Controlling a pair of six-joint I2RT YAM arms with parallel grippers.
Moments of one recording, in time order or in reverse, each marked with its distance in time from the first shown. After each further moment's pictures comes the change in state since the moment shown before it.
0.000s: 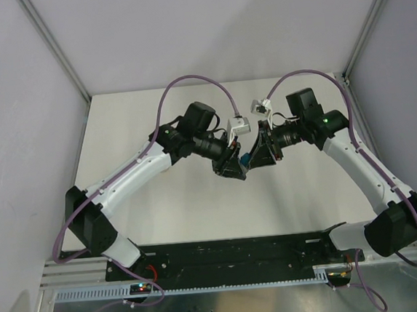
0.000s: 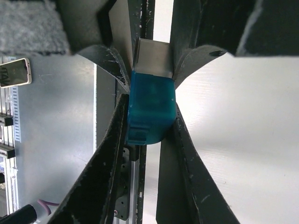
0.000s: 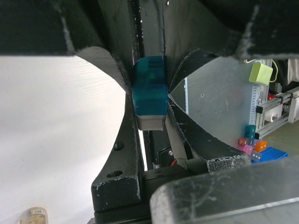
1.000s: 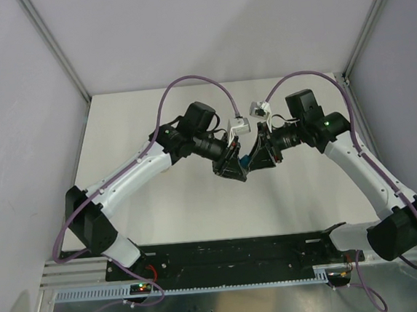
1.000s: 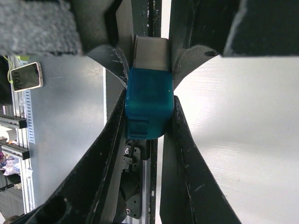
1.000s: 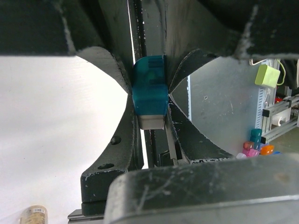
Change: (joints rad) left arm 0.000 0.001 0.001 -0.003 0.050 -0.018; right arm 0.026 -0.028 -0.001 -0.001 0.035 -0.006
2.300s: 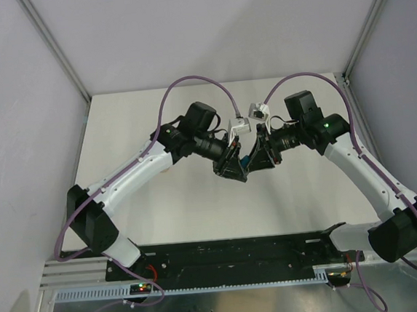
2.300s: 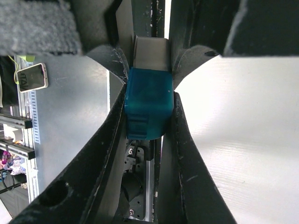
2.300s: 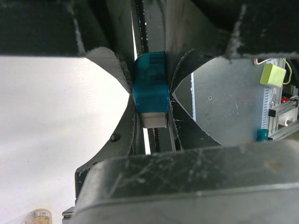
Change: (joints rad) left arm 0.002 0.012 0.005 -0.005 0.020 -0.011; right arm 0.021 -0.013 -0.012 0.012 0.040 0.010
